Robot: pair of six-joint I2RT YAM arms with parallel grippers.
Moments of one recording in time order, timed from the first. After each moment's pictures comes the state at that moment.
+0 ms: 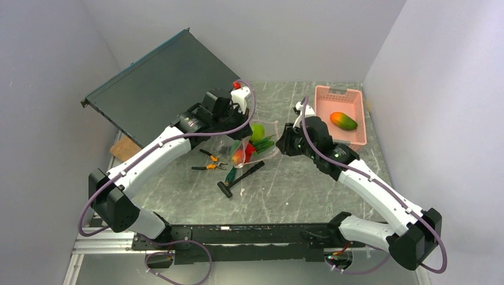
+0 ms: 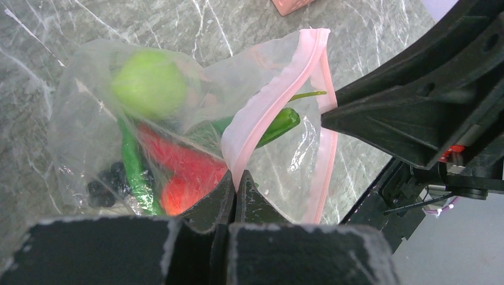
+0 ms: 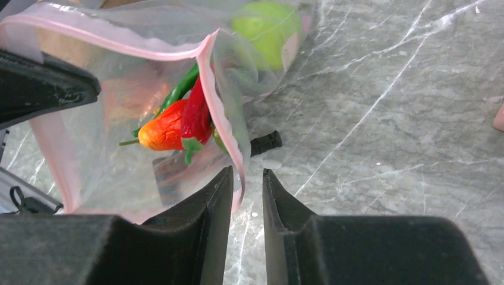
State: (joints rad) left arm -0.70 1.46 1.41 -0.52 0.24 -0.22; right arm 0.62 1.06 0.96 -0.44 0.04 0.45
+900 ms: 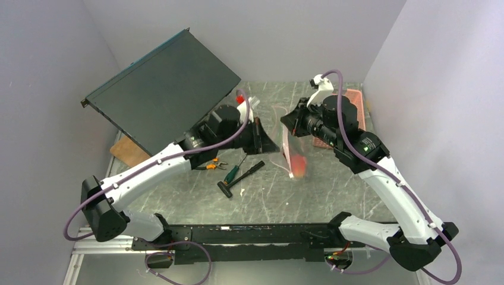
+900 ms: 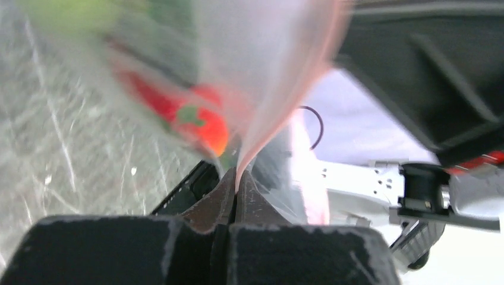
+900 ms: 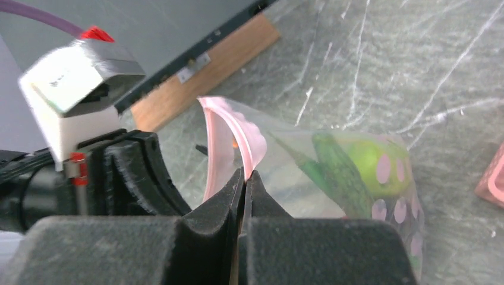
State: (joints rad) left arm -0.89 1.38 1.35 -0.30 0.33 -0.87; right arm 0.63 1.07 1.37 -0.60 0.02 0.44
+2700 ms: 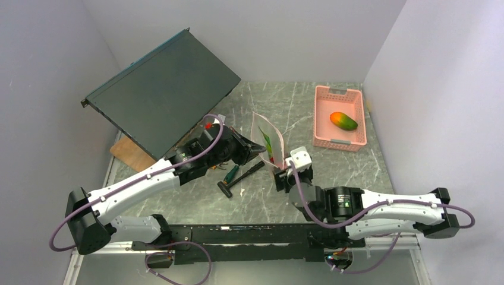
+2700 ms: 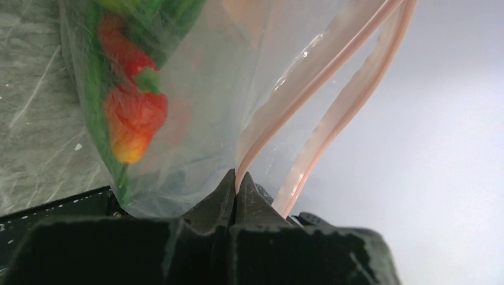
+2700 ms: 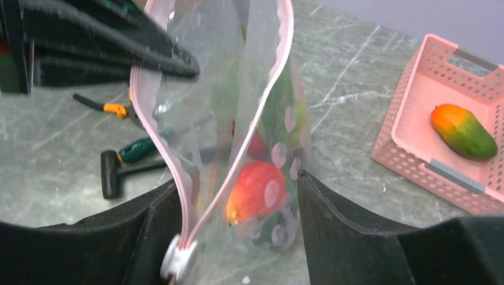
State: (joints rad) left arm -0.93 1.21 1.06 -0.27 -0.05 -1.58; right arm 1.54 0.82 0.81 -0.49 1.14 0.35
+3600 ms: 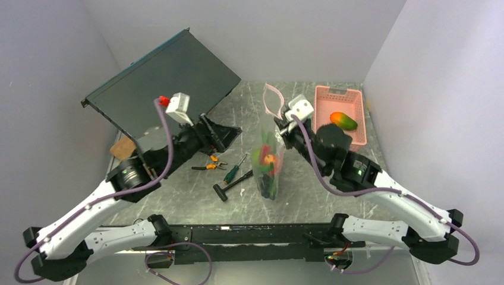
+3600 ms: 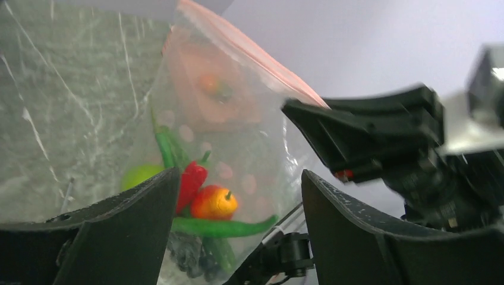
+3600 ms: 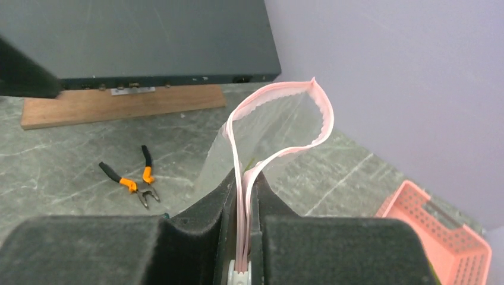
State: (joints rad) left arm -0.93 0.90 1.17 -0.31 -0.21 -0.80; right arm 1.05 0.93 1.17 -0.27 0.49 -0.18
